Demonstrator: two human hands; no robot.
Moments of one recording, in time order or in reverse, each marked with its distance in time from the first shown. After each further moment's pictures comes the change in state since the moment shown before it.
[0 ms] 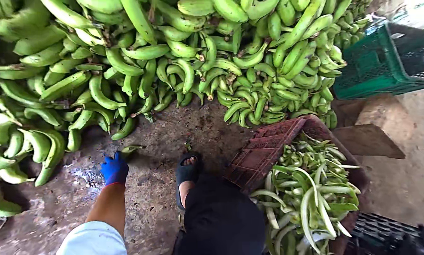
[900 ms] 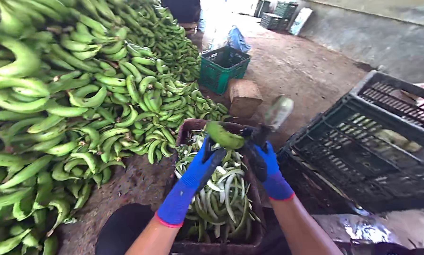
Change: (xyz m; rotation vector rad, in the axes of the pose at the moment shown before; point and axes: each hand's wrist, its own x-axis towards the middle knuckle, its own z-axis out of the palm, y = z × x) left_hand -0.524 0.303 -0.093 -0.747 -0.960 1.475; right_hand -0.069 -0.064 -0.025 0.538 -0.151 -0.333
